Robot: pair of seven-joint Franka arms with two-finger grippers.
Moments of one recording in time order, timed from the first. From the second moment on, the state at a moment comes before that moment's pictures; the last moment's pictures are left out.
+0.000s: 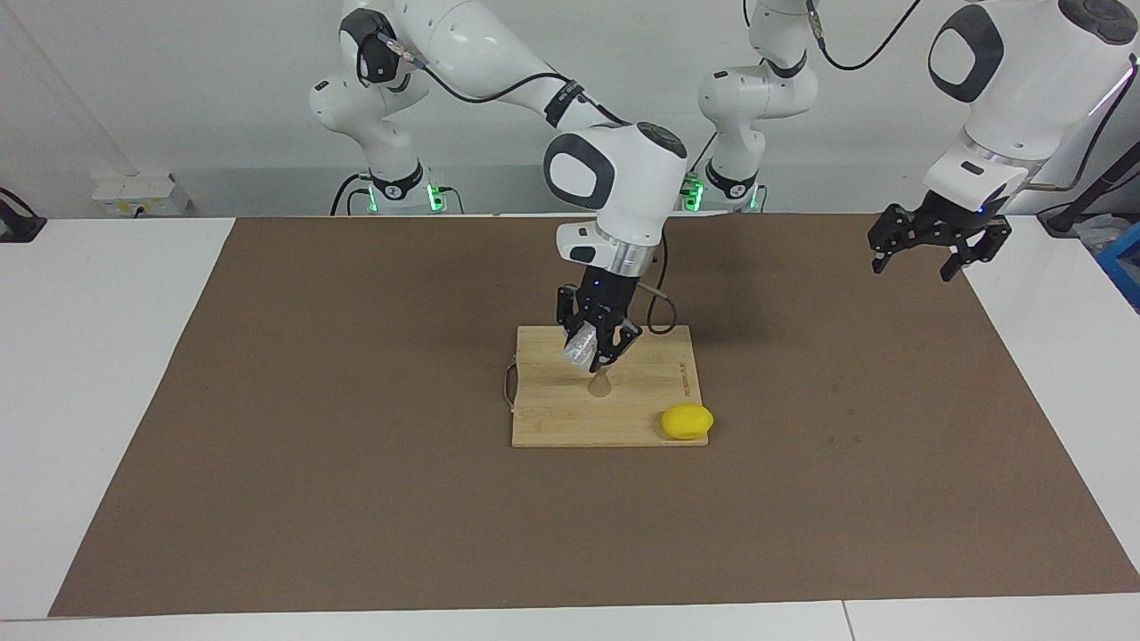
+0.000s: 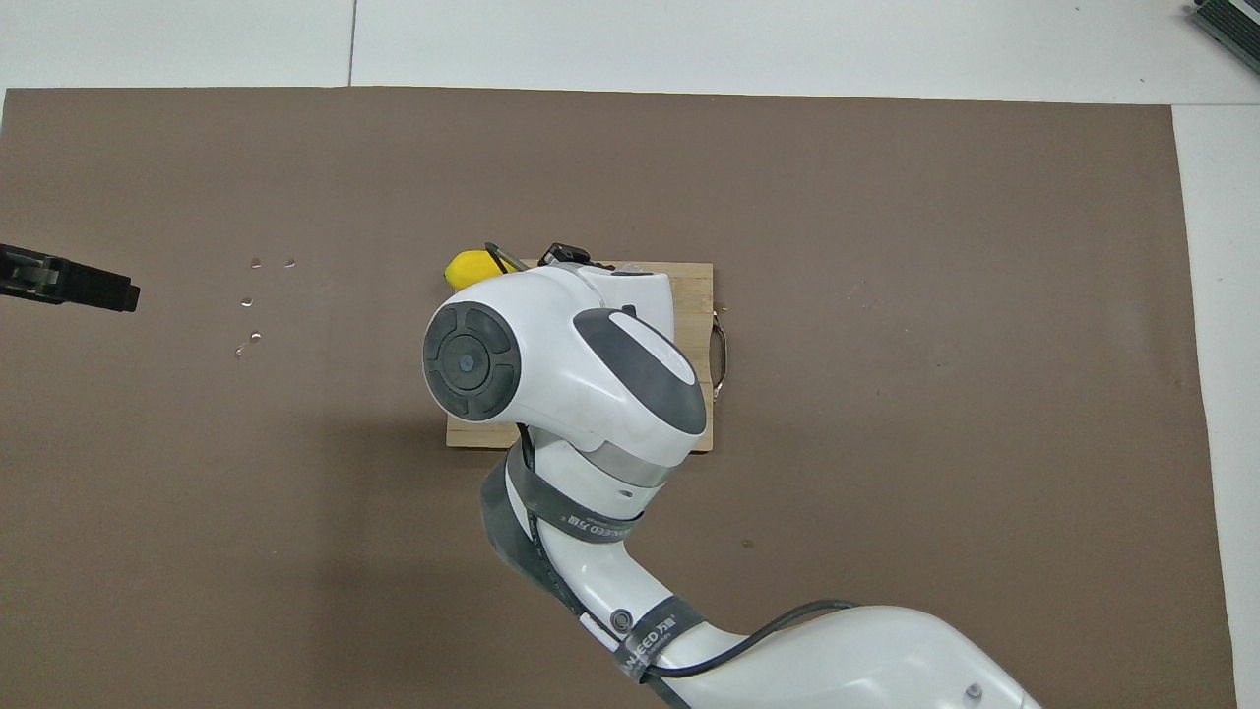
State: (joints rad) left arm 0.04 0.01 -0.03 -1.64 -0.01 1.73 0.26; right arm 0.65 0.55 0.07 -1.31 -0.52 1.91 1.65
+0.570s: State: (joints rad) left arm 0.04 0.01 -0.03 -1.64 -0.01 1.73 0.24; right arm 0.65 0.55 0.07 -1.32 -0.52 1.91 1.65
